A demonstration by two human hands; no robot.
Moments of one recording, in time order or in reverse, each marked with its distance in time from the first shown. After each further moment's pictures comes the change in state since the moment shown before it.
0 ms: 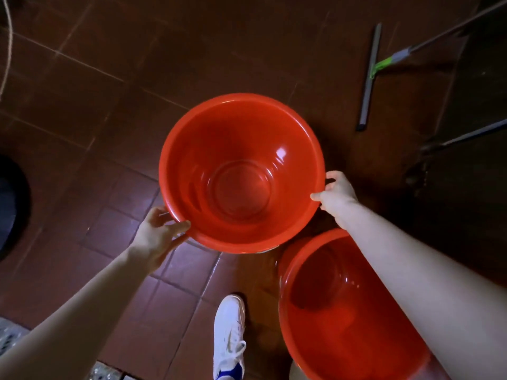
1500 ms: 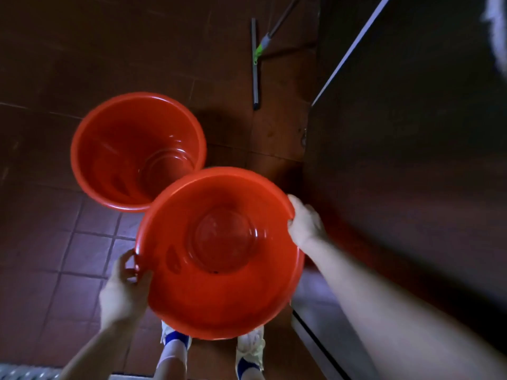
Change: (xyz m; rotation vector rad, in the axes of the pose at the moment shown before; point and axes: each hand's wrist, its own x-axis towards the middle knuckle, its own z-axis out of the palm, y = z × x) left_hand -0.216 -0.125 0.089 0.841 0.233 0.314; right_hand -0.128 0.211 -0.169 -0.434 0.074 -0.092
